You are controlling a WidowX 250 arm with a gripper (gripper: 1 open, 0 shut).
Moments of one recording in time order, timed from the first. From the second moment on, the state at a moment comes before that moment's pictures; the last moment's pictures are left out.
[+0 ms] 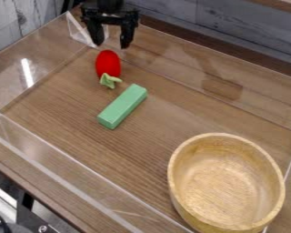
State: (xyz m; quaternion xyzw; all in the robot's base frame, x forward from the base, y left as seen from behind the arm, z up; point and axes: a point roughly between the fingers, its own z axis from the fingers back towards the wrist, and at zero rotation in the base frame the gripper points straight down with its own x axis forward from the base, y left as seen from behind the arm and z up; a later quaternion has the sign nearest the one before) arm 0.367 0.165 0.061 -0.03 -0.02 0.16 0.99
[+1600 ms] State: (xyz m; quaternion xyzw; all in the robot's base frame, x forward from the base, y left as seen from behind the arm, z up) arm 0.362 0.149 0.077 -0.06 0.00 0.18 0.98
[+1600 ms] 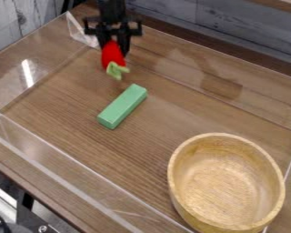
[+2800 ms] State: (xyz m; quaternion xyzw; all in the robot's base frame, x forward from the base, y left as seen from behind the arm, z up) arm 0.336 0.111 0.075 -0.07 0.02 0.09 0.99
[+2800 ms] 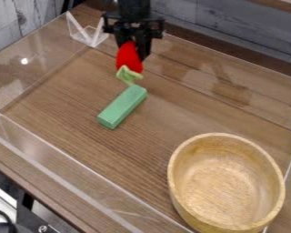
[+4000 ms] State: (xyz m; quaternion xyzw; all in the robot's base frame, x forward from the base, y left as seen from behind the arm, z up) arm 0.345 0.095 0.058 -0.08 0.02 0.06 0.99
